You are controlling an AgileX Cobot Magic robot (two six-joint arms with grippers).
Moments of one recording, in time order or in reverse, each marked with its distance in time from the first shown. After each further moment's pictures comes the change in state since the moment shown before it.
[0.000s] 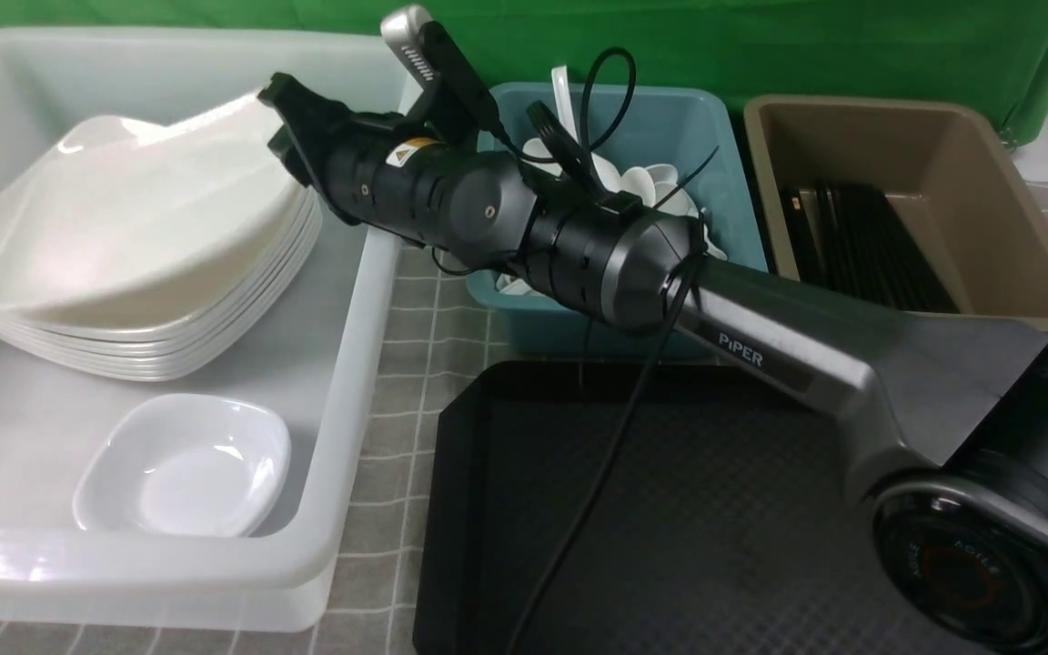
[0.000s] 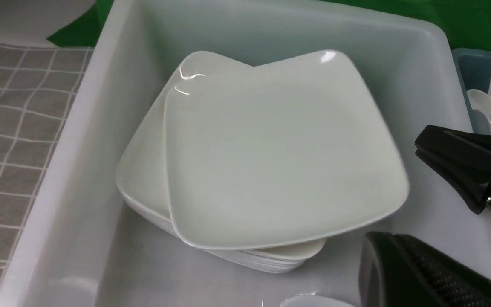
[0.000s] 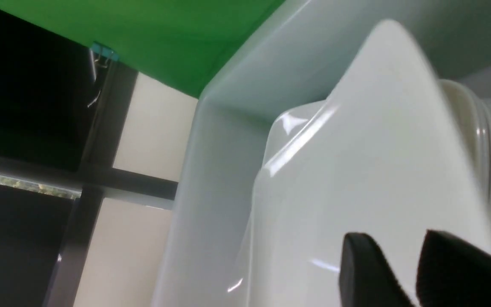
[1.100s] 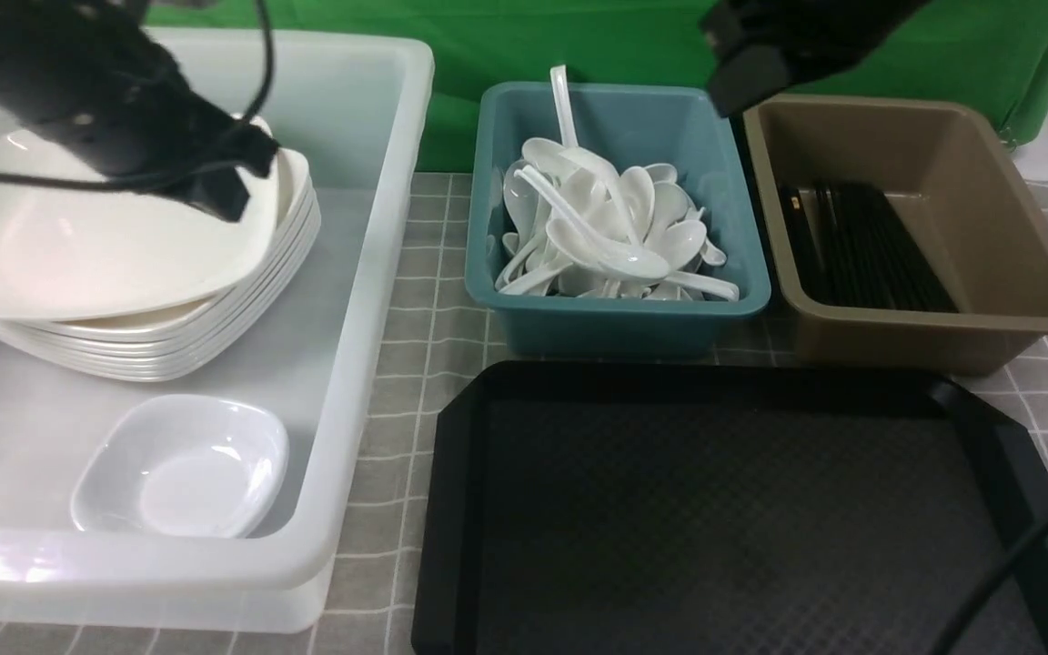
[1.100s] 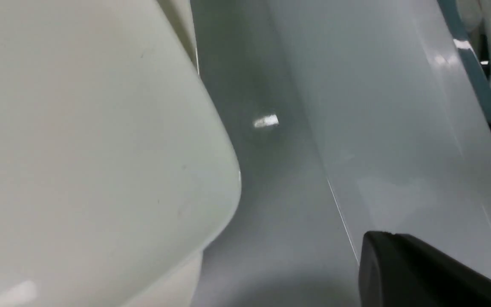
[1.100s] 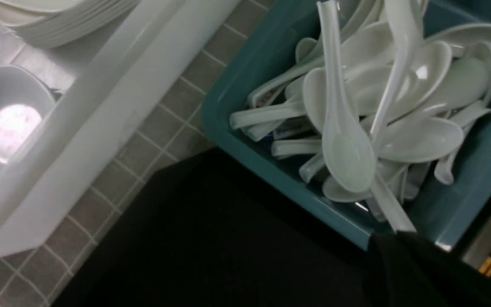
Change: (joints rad) right arm -0.406 -0.548 0.053 -0.444 1.237 -0.648; left arm -0.360 0.636 -0.276 0.049 0.099 0.106
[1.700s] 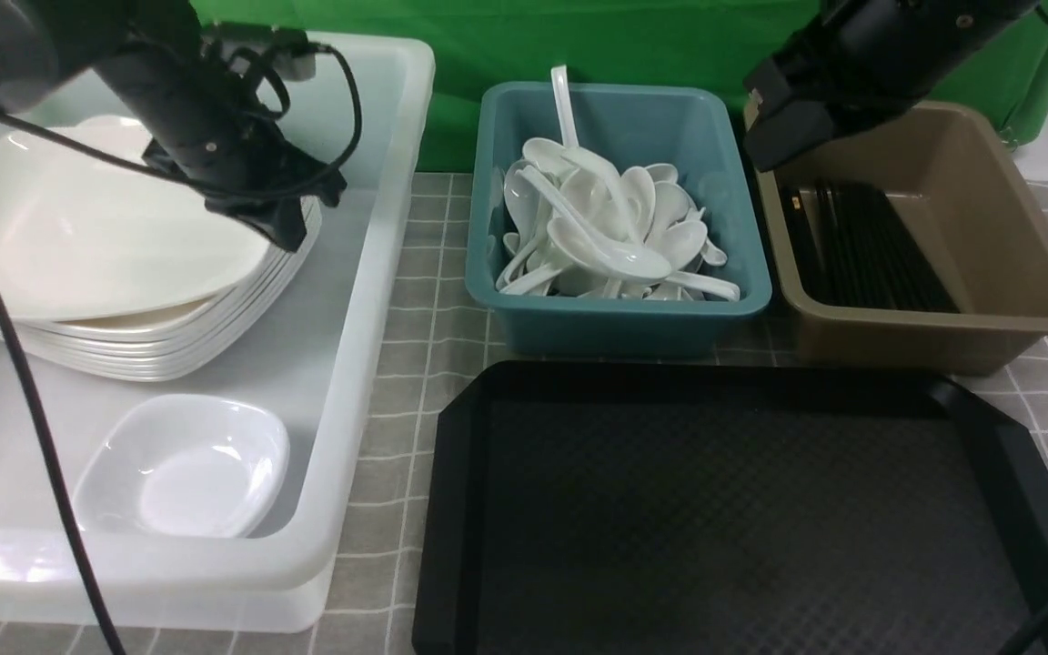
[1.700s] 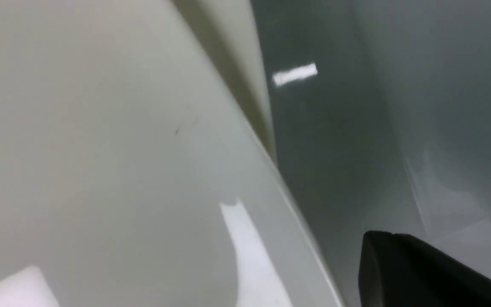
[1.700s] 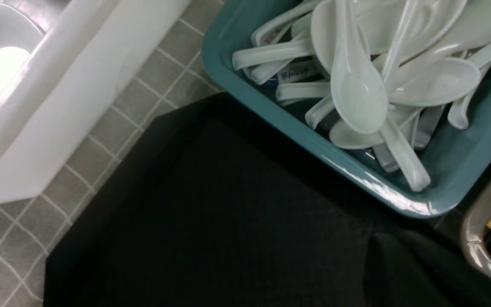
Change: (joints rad) right arm -0.005 -0.063 0.138 -0.001 0.000 -0.031; left arm -0.002 0.384 -0.302 0.081 0.081 -0.033
